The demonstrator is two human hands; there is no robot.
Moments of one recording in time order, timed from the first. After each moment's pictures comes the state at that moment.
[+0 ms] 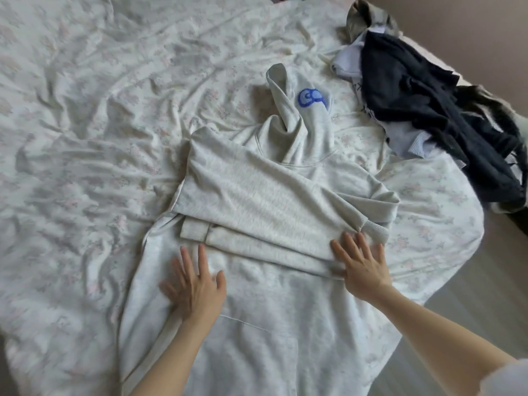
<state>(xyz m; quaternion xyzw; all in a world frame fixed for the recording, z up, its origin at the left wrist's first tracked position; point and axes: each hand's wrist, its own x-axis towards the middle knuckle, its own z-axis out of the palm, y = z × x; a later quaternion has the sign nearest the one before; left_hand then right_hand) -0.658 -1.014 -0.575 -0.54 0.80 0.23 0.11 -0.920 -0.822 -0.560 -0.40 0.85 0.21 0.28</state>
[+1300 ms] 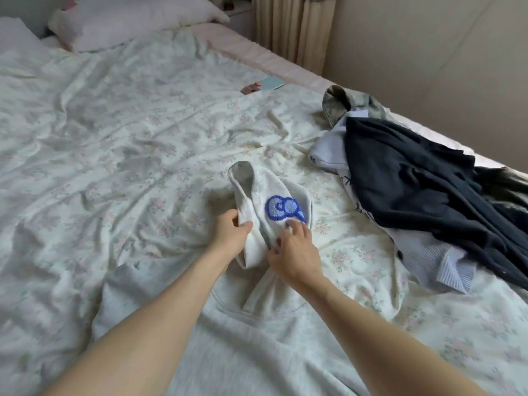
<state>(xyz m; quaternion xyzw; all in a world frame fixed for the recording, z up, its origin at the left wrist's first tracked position) -1.034 -1.205 -0.560 -0.49 0.69 0.52 -0.10 -1.103 -1.093 -0.579 -0.33 0.90 -0.17 0.21</state>
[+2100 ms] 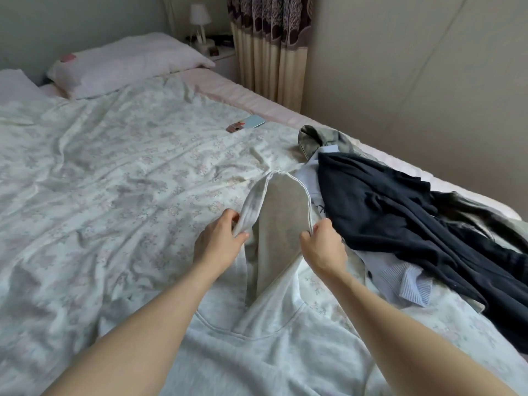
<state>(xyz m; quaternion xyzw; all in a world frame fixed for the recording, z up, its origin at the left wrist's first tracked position) -1.052 -1.211 -0.509 -0.39 0.87 0.28 -0.06 -1.161 -1.070 -0.504 -0.09 0.93 -0.31 0.17</state>
